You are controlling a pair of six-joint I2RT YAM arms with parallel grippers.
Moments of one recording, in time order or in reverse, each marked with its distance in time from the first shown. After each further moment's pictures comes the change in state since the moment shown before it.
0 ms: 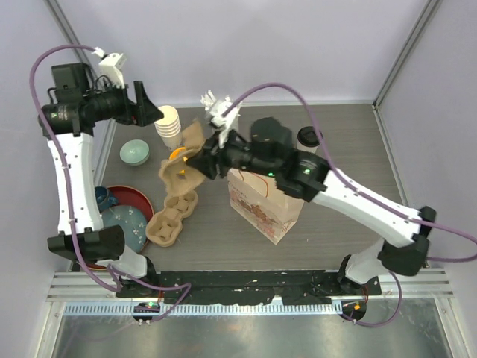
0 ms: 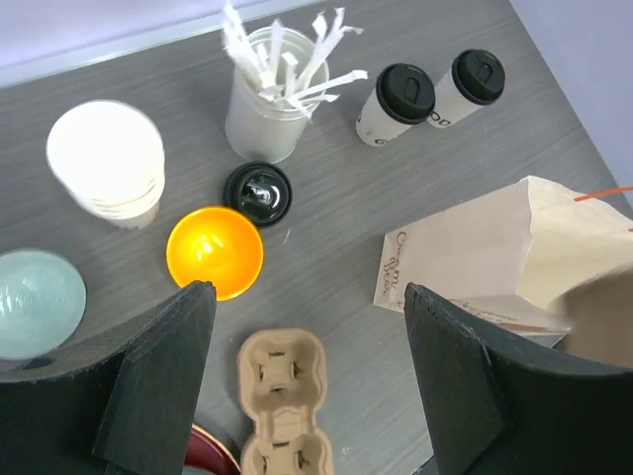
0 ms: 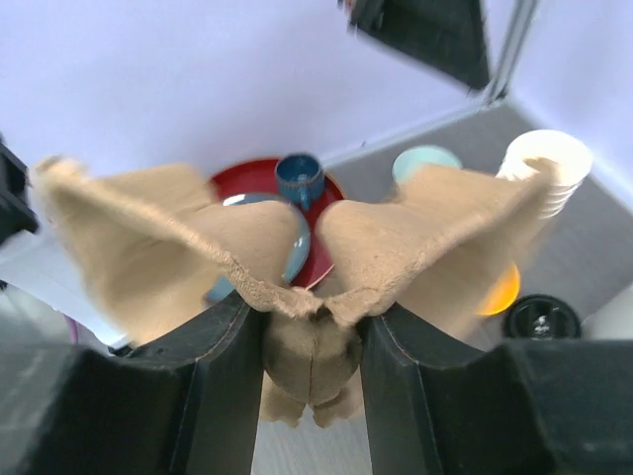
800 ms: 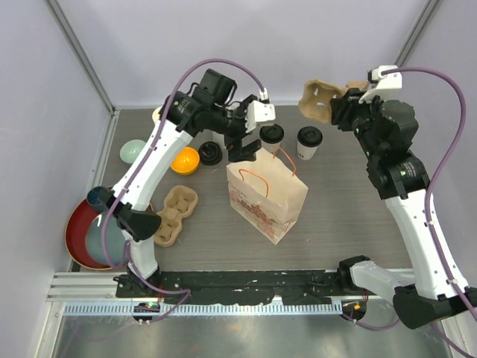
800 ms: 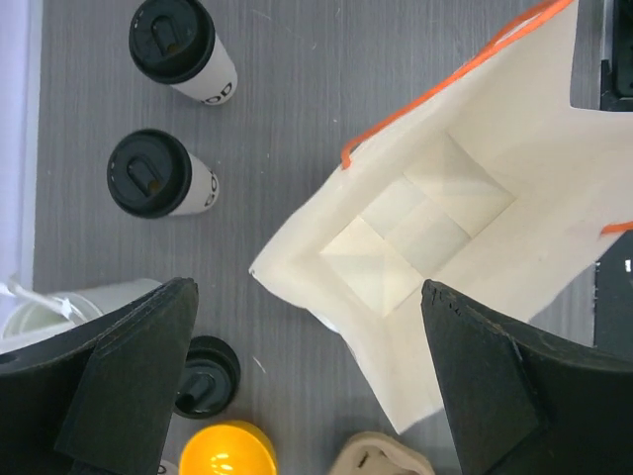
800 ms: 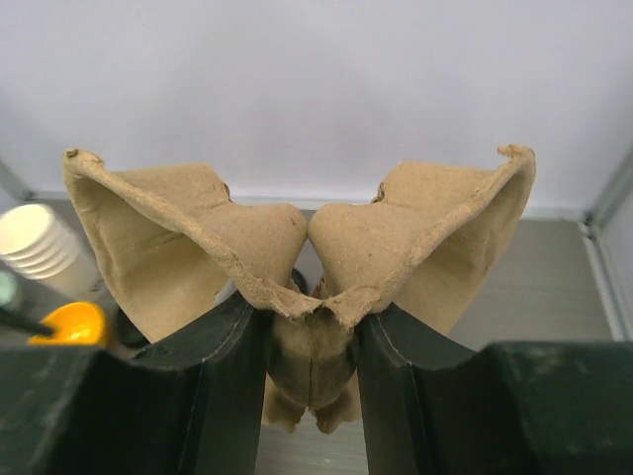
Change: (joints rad) left arm -0.816 0.314 0.244 -0.110 -0.195 0.589; right arm -0.751 -0.457 -0.231 -0.084 0.255 0.043
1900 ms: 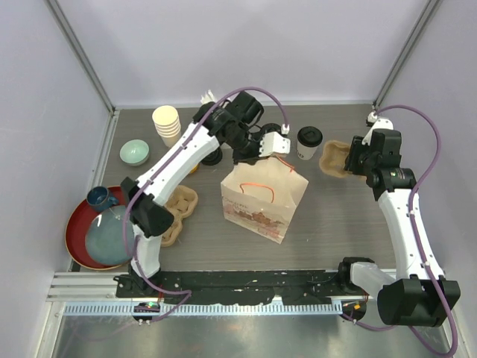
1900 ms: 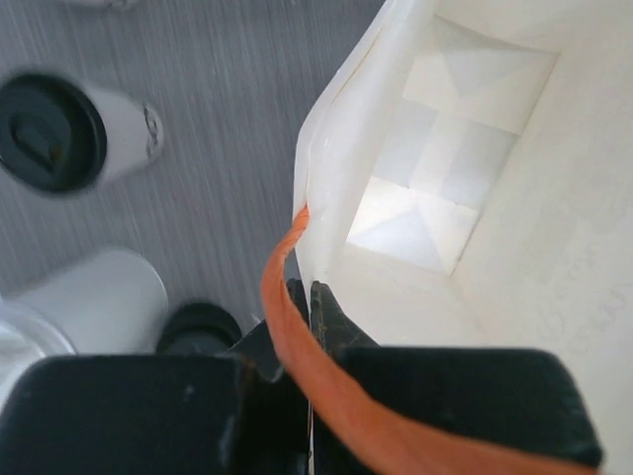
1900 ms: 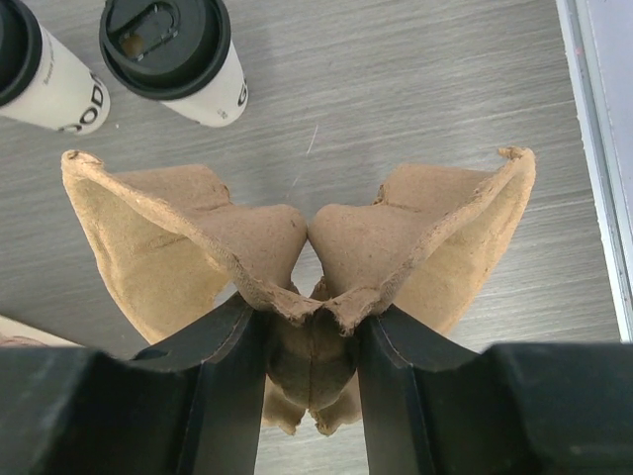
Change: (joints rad) left arm -0.110 0.176 0.000 -0.097 -0.167 0.267; right arm -0.384 -0.013 -0.410 -0.237 -0.083 0.016
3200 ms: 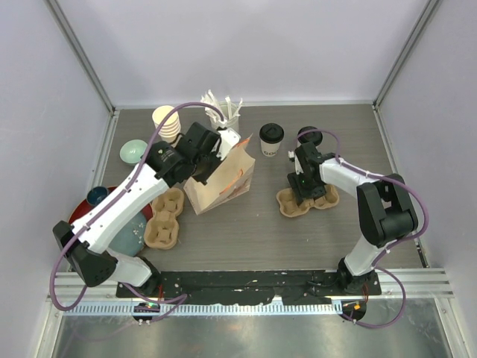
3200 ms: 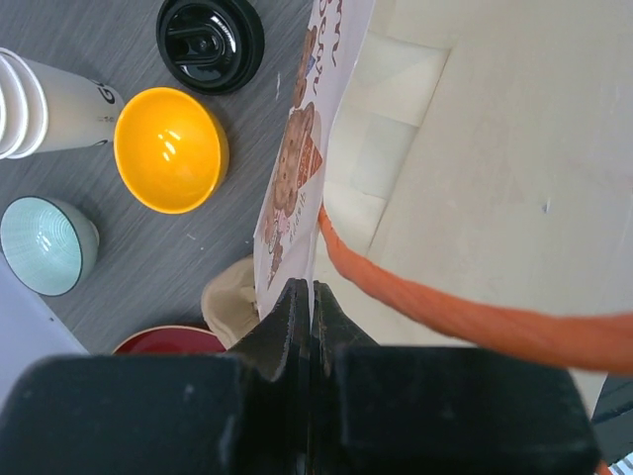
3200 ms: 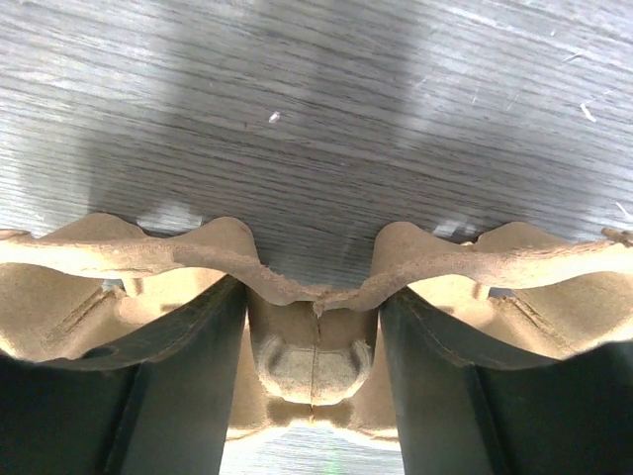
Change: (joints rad) left arm 0.018 -0.623 -0.755 0.298 -0.615 -0.798; right arm 0.388 0.625 -0.028 -0.053 -0.002 -0.103
